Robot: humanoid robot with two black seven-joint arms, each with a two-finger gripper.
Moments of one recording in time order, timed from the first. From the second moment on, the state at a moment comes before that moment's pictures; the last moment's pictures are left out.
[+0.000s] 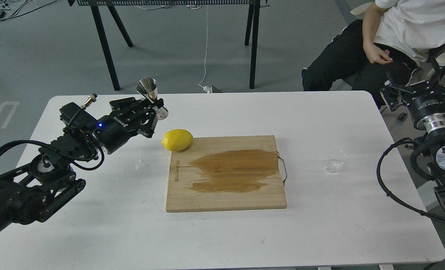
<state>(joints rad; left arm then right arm) -0.61 0.43 -0.66 -1.02 2.17 0.35 -0.36 0.57 -0.42 1.17 0.61 0.22 0.49 0.11</state>
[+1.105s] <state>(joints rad) -0.61 0.01 -0.47 -0.75 2.18 0.25 -0.18 0.54 -0.43 1.18 0.61 0.22 0.49 0.13</state>
